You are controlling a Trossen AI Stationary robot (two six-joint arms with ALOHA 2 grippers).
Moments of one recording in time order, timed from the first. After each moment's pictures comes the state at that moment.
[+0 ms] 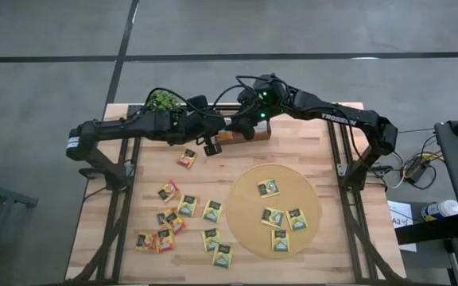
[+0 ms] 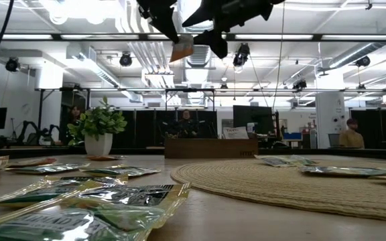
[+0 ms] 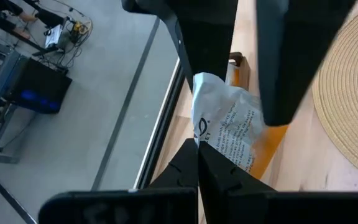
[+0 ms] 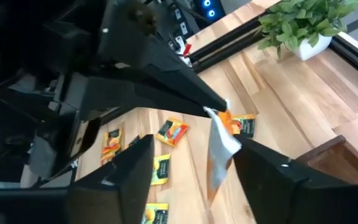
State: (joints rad) left arm 0.11 1.53 1.60 -0.83 -0.54 0.16; right arm -0.39 1.67 1.54 -0.37 -0.47 0.36
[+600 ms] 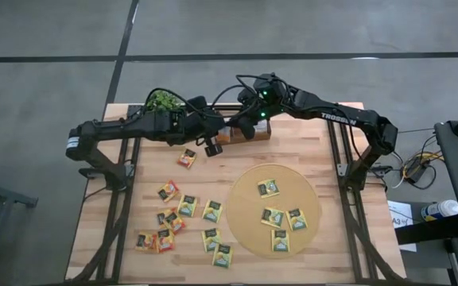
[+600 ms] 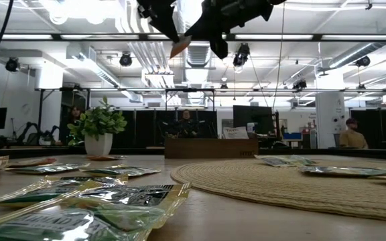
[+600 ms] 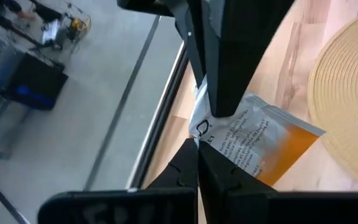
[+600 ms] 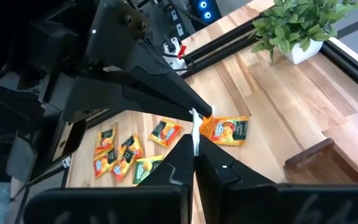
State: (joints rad) left arm 0.11 1.53 1.60 -0.83 -0.53 0.09; right arm -0.39 1.67 1.54 -0.37 -0.46 0.34
